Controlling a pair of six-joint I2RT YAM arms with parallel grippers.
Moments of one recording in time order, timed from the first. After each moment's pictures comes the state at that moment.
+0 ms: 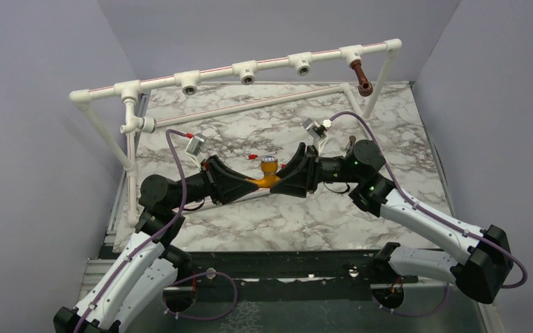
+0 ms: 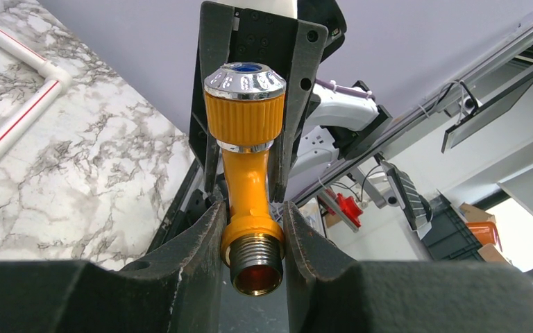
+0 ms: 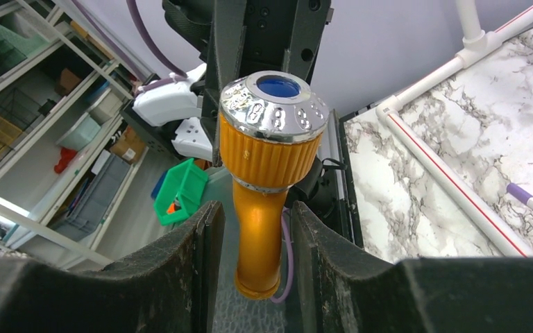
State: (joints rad) left arm -0.46 0.62 0.54 0.42 0.80 -1.09; right arm 0.77 1.11 0.81 0.49 -0.81 0.74
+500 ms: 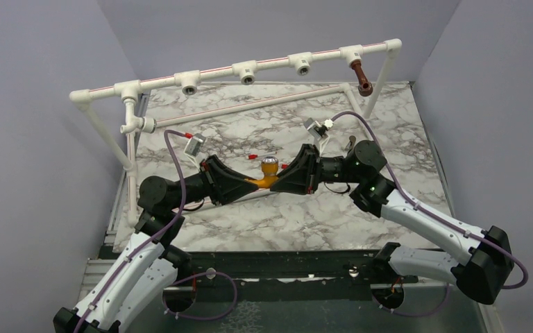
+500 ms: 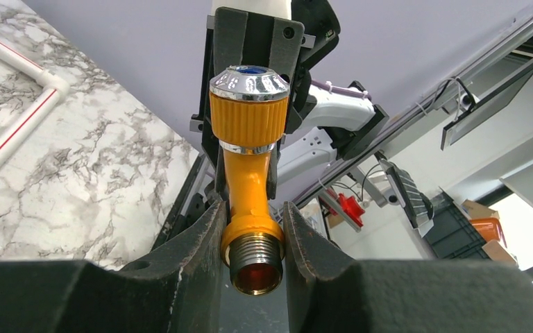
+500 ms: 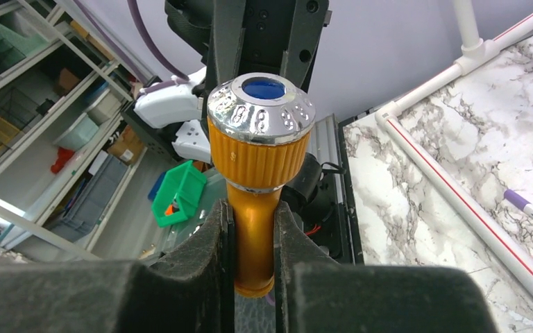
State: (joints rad) left arm -0.46 0.62 0.54 0.44 0.80 -1.09; right arm 0.77 1.10 0.81 0.50 -0.80 0.74
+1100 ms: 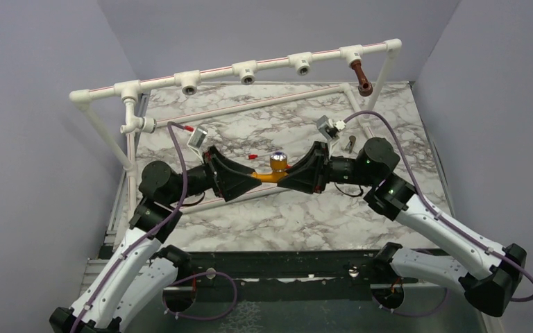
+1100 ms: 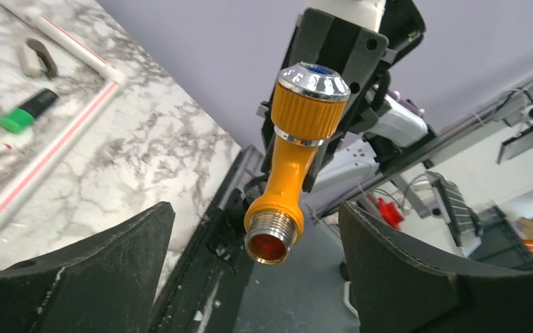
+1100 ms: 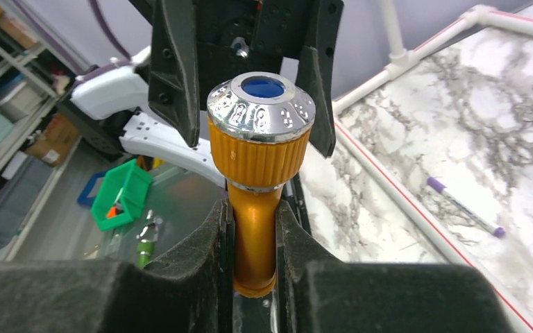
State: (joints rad) left arm -0.46 0.65 0.63 0.24 0.76 -0.96; right arm 0.77 1.00 0.87 0.22 -0.70 0.54
